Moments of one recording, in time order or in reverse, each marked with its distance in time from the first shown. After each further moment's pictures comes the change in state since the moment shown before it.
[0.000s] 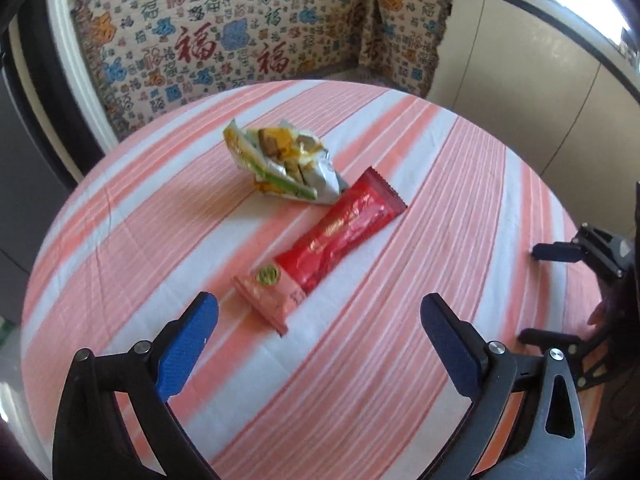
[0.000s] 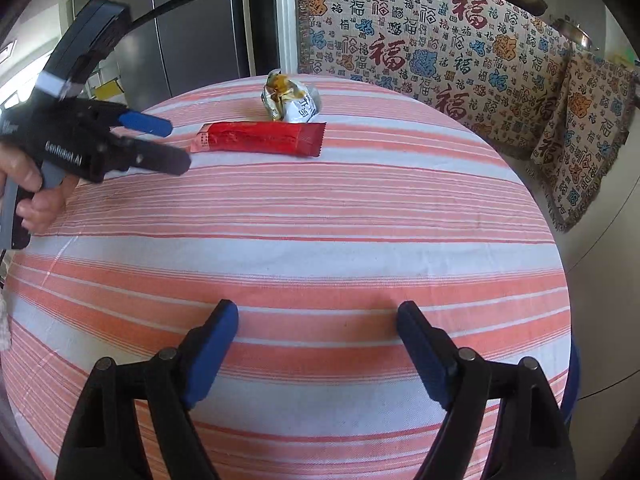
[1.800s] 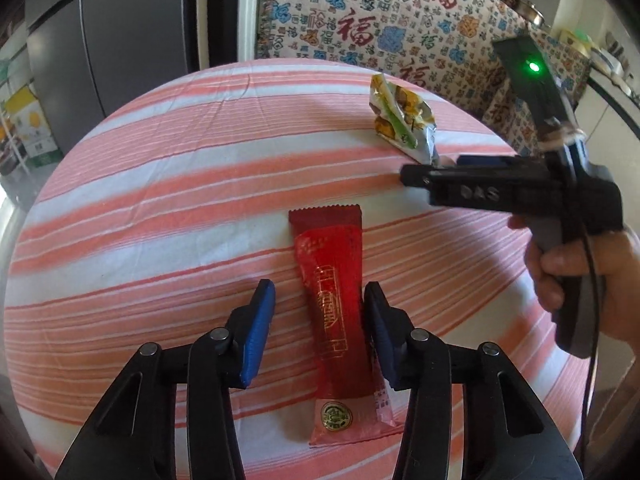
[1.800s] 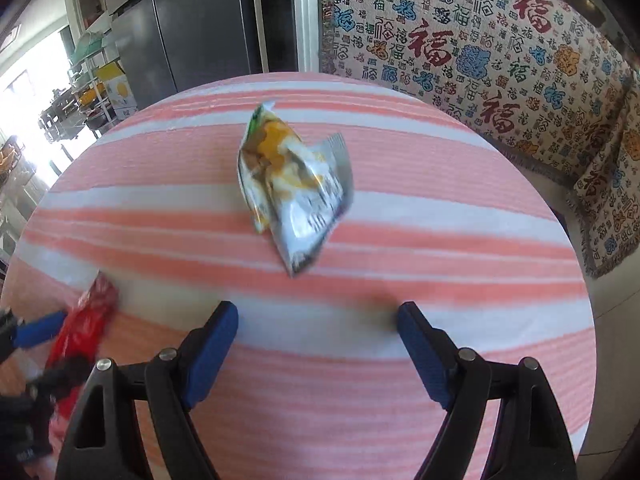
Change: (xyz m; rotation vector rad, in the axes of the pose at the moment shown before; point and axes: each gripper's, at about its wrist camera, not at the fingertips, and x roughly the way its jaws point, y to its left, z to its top) left arm -0.039 -0.019 -0.102 -0.597 -0.065 0.227; right arm 0.113 0.022 0.144 -0.063 0.113 0.047
